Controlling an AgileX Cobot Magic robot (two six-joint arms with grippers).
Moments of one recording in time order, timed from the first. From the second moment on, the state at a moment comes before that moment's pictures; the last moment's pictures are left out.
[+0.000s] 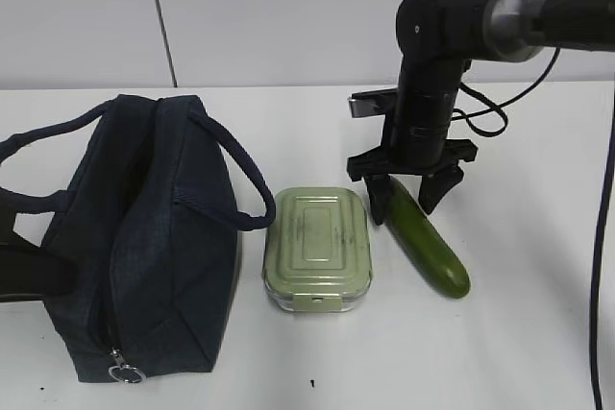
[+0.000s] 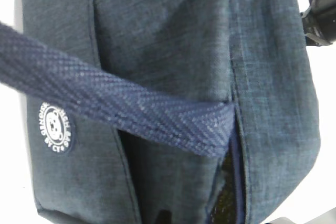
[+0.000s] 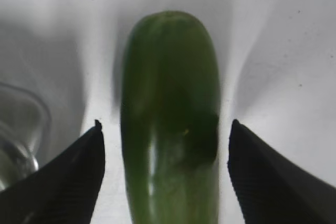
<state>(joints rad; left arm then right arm) 0.02 1.15 -0.53 -0.95 0.88 0.65 0.31 2.30 -1.84 0.08 1.22 0.04</state>
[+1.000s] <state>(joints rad) 0.02 1.15 -0.53 -0.94 0.88 0.65 0.31 2.16 -1.89 0.04 1.22 0.03</state>
